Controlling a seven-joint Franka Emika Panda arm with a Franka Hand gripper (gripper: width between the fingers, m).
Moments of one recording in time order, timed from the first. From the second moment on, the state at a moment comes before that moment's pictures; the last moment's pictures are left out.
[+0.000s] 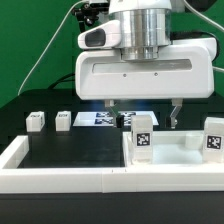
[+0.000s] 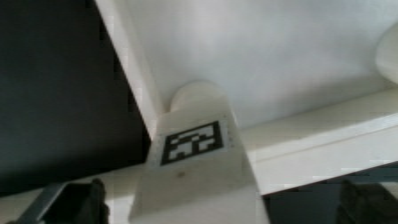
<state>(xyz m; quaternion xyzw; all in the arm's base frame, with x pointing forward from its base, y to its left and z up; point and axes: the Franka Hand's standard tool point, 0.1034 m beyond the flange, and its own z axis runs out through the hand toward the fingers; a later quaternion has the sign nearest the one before) 0.620 0.009 0.083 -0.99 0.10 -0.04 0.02</state>
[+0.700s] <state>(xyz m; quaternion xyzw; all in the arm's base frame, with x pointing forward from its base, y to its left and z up) 0.620 0.003 0.083 -1.00 0.01 -0.05 0.02</state>
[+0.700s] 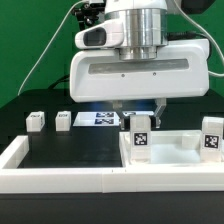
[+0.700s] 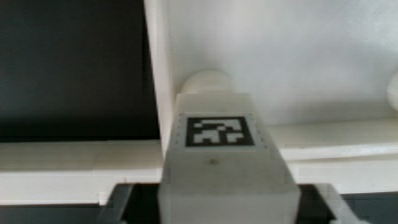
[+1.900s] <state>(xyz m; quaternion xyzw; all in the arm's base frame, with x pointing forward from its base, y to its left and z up) 0.616 0.004 0.079 -0.81 0.58 -0.04 0.05</state>
